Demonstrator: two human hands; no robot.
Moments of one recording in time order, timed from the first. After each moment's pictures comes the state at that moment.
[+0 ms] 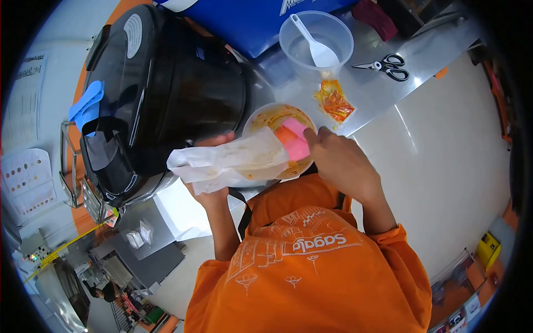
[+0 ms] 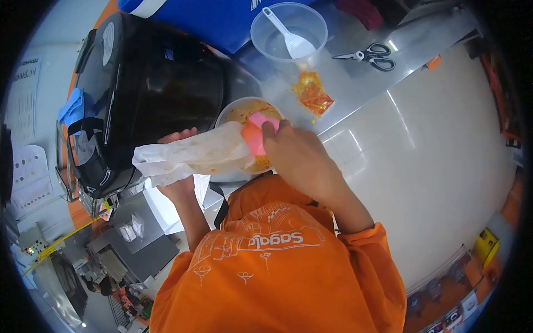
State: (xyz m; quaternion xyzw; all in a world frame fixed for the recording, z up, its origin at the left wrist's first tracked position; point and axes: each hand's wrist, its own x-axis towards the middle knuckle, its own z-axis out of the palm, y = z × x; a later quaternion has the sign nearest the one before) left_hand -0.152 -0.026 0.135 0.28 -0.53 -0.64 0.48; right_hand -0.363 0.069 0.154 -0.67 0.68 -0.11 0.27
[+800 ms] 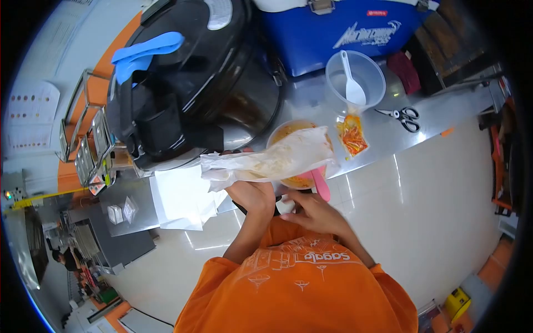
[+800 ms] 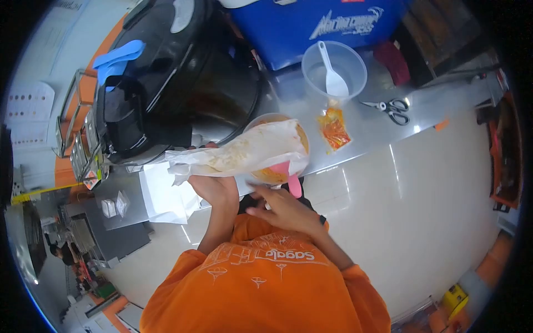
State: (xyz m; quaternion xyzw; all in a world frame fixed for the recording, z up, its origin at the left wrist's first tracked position) left_hand -0.178 0.006 0.128 0.37 -0.09 -0.55 0.74; right_hand -0.300 0.092 0.129 -0.55 0.48 -0.27 0.63
